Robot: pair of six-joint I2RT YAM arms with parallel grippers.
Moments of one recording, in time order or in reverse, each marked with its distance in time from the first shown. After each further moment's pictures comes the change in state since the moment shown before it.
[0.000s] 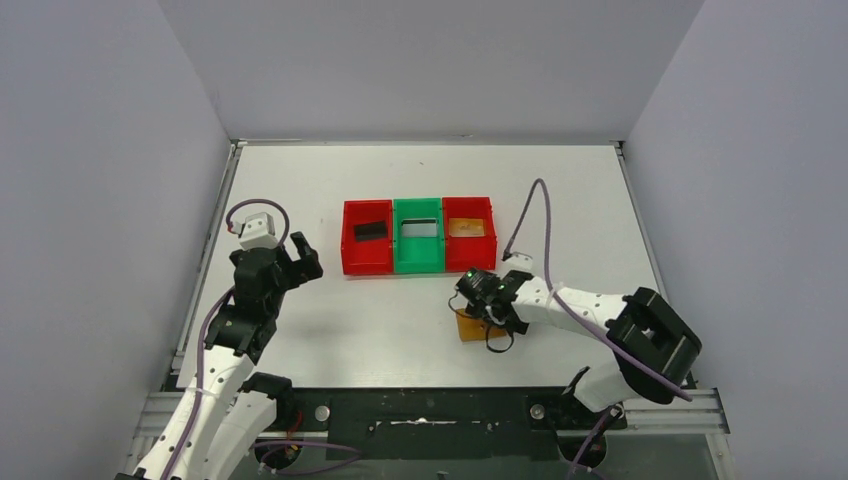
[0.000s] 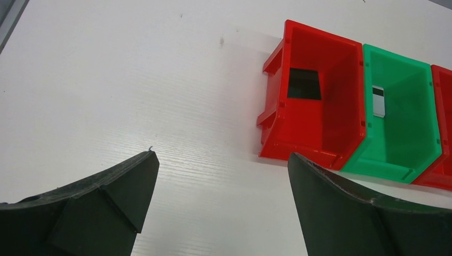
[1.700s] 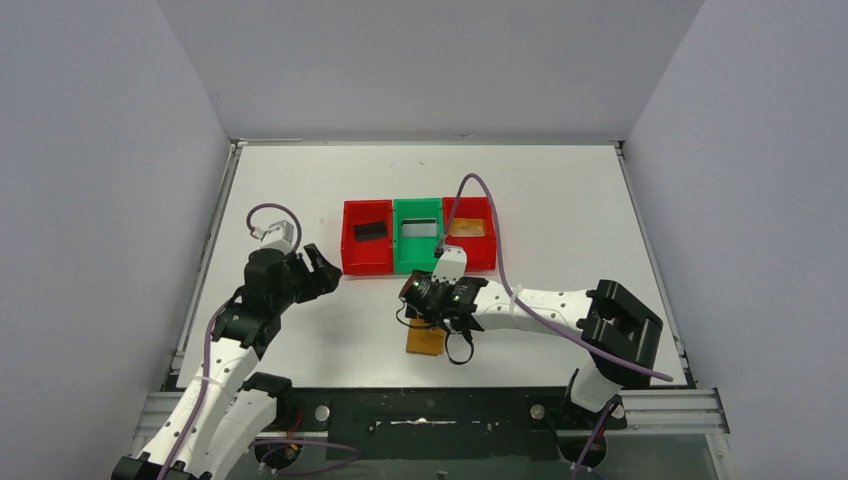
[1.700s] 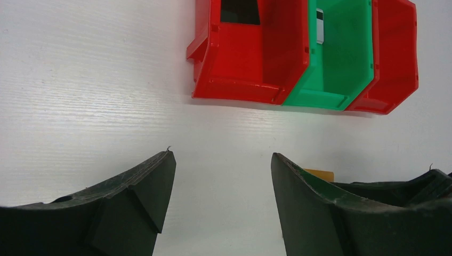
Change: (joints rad) left arm -0.002 0.057 -0.035 -0.040 0.330 -0.154; right arm 0.286 0.164 0.251 0.199 -0.017 -0.055
